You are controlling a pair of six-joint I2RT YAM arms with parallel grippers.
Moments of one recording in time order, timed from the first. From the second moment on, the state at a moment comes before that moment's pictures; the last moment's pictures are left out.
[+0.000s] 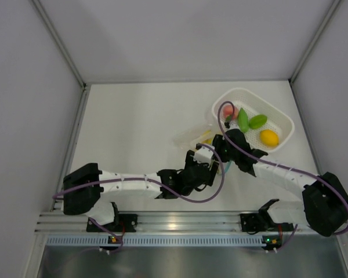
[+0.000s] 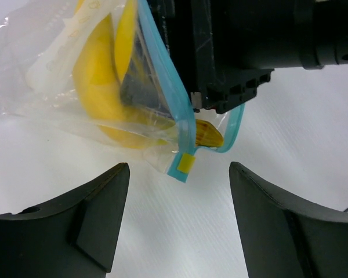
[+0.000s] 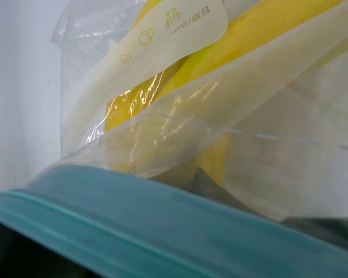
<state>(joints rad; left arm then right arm) -1.32 1.53 0.94 0.03 -0.62 -0.49 0.59 1.24 0.62 -0.06 -0.03 0.73</state>
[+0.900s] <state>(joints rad) -1.33 1.62 0.95 0.08 -0.80 -0.56 0.59 1.21 0.62 -0.10 -0.05 0.80</state>
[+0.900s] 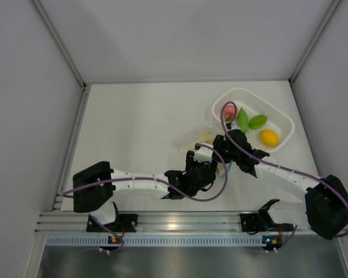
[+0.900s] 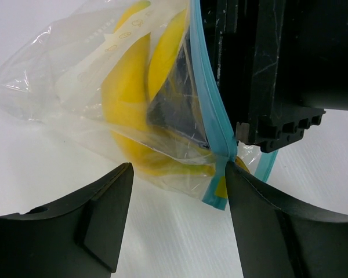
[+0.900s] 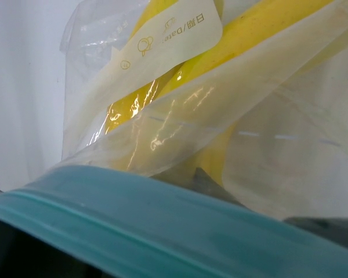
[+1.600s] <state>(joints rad) -1.34 1.64 0.95 0.09 -0.87 -0.60 0.60 1.22 0.62 -0.07 -0.05 0.81</state>
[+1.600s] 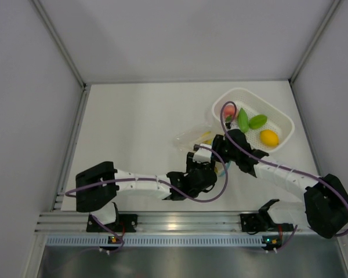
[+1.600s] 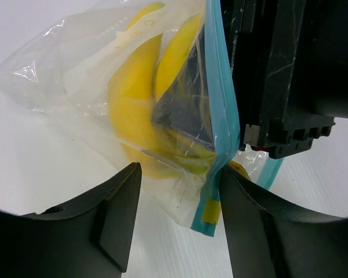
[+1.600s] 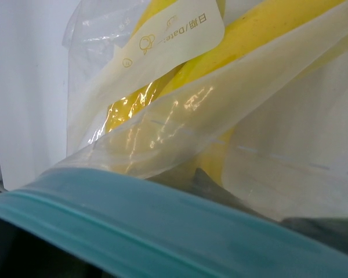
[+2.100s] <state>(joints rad) -1.33 1.66 0.95 0.09 -0.96 -0.63 0.60 1.20 0.62 -0.08 -0.08 0.80</state>
